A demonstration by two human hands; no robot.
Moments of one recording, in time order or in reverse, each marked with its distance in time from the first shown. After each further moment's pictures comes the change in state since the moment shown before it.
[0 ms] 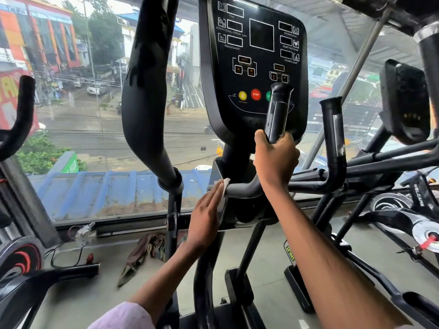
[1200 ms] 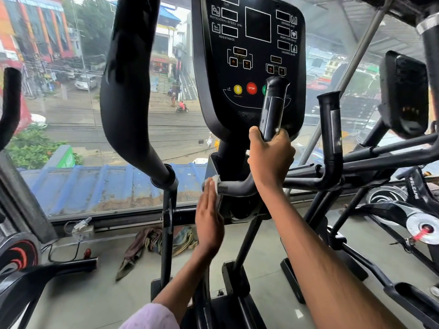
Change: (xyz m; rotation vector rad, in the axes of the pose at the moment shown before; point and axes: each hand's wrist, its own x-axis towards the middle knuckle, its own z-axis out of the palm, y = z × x) left_hand -0.005 0.006 0.050 -0.032 0.230 -0.267; right_hand 0.002 0.002 0.004 0.030 -0.033 -0.004
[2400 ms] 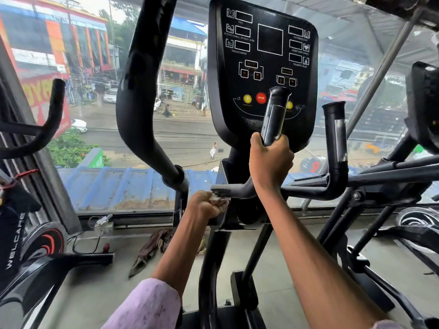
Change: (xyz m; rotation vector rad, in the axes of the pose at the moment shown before) left_hand 0.079 0.043 -0.049 -1.182 -0.027 -1.537; right_hand -0.003 -0.007 -0.014 0.027 -0.046 0.017
